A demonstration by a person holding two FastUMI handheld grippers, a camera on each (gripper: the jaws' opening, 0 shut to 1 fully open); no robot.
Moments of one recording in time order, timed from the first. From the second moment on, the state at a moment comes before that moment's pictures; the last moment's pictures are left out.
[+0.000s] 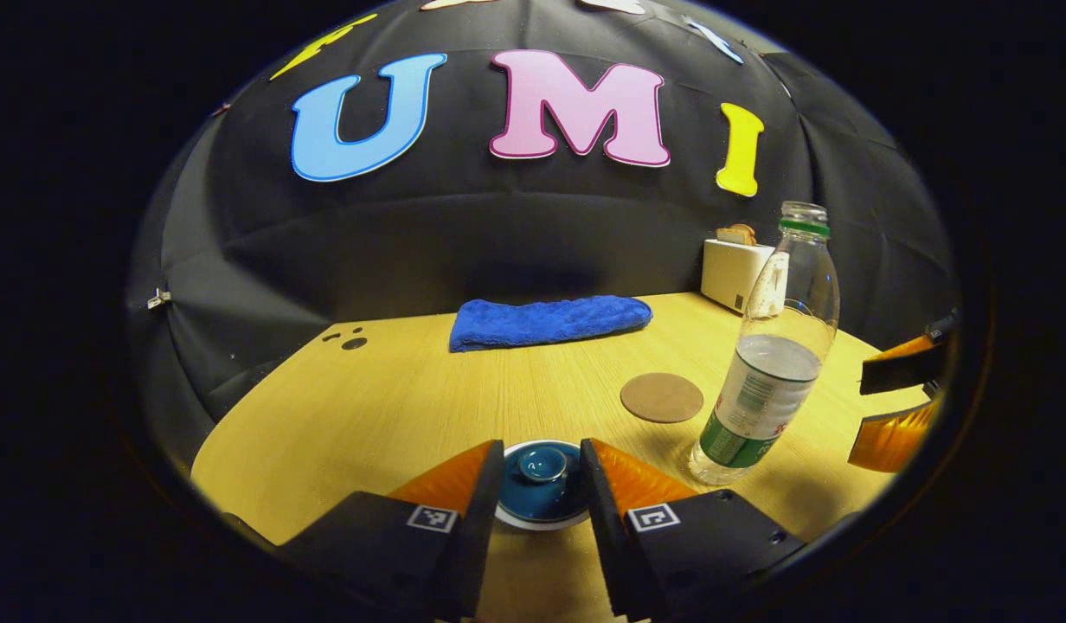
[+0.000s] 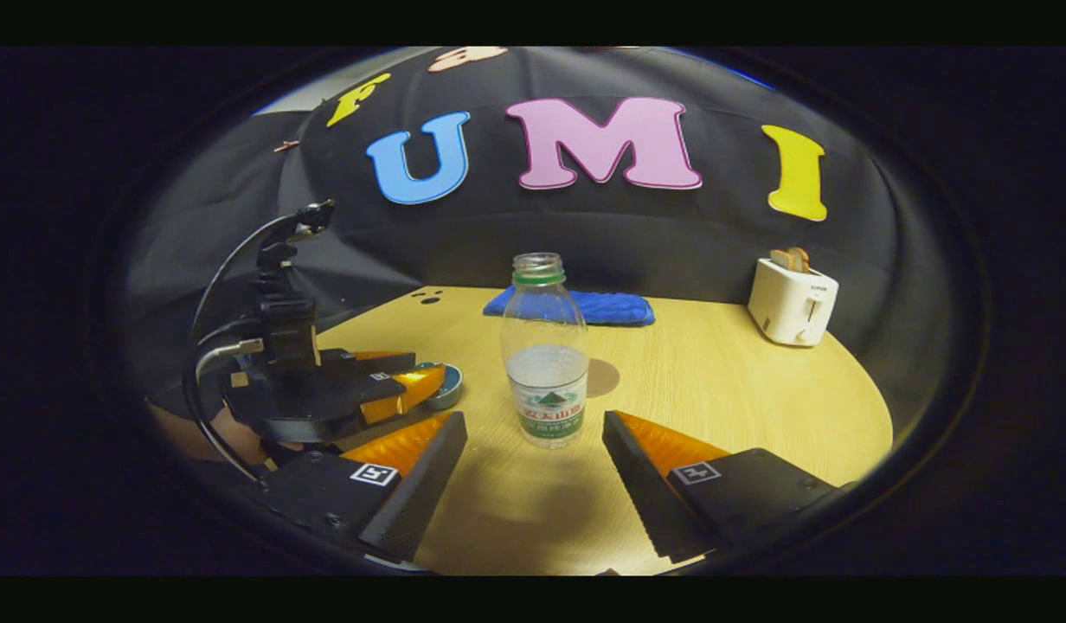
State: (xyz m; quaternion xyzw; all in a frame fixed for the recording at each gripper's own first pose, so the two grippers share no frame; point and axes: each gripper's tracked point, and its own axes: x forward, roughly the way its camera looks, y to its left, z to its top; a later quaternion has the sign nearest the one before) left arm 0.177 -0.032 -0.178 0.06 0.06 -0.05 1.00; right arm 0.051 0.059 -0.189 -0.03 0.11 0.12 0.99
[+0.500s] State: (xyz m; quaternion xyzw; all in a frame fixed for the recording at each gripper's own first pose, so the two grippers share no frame) left arm 0.174 -0.037 -0.180 0.07 0.05 -0.04 1.00; right arm 0.071 0.062 -0.197 -0.03 0.10 0.12 0.99
